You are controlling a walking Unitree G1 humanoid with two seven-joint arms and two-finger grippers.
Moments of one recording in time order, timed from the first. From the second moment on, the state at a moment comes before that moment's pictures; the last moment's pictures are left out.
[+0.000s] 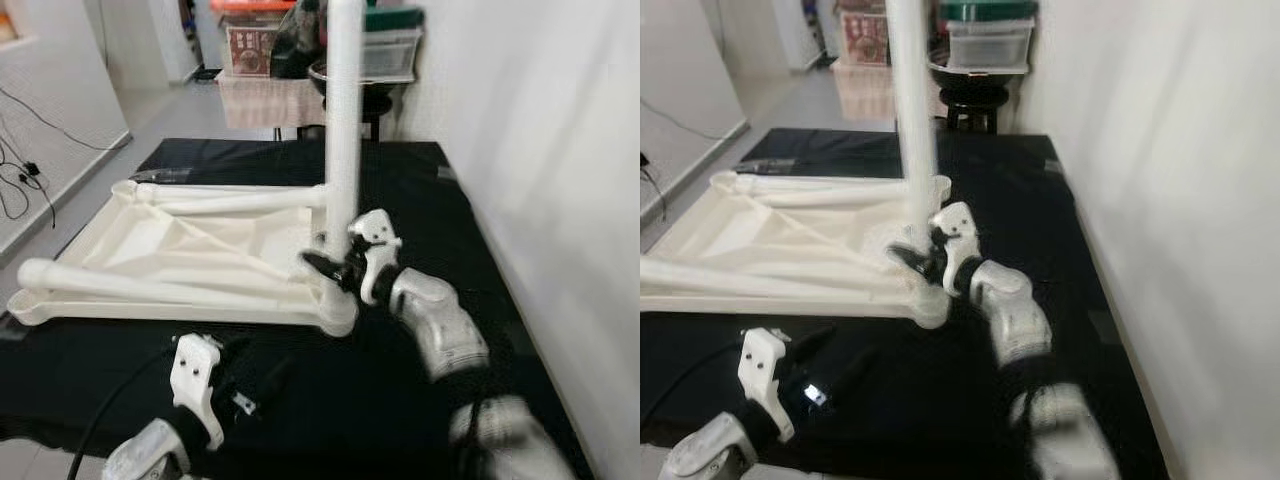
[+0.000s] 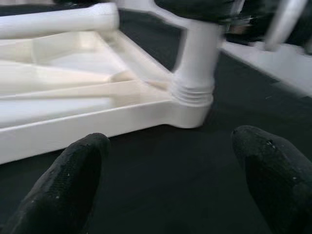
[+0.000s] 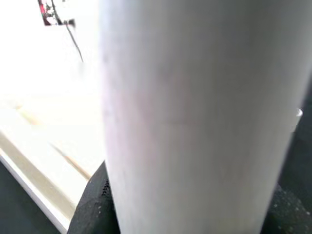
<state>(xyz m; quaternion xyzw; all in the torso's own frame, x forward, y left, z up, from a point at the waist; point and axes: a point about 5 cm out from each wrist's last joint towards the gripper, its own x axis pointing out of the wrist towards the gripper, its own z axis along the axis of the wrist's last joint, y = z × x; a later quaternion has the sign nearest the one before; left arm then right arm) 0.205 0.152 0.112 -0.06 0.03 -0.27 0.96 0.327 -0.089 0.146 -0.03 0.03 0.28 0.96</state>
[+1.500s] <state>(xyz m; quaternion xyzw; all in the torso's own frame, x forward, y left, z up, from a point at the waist) 0.209 0.146 0.112 -0.05 0.03 -0.28 0.96 0.368 -0.121 0.174 -0.05 0.08 0.60 0.79</state>
